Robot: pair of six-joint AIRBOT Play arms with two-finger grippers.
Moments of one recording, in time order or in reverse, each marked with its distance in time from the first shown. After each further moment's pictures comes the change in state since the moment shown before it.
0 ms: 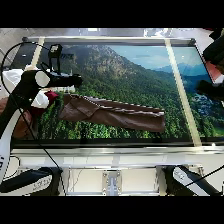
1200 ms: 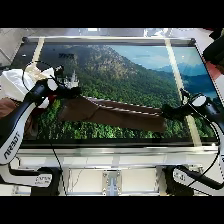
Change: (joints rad) left arm 0.092 -0.244 -0.056 -0.044 0.009 -0.123; right arm 0.215 -0.145 -0.370 0.263 -0.098 -0.040
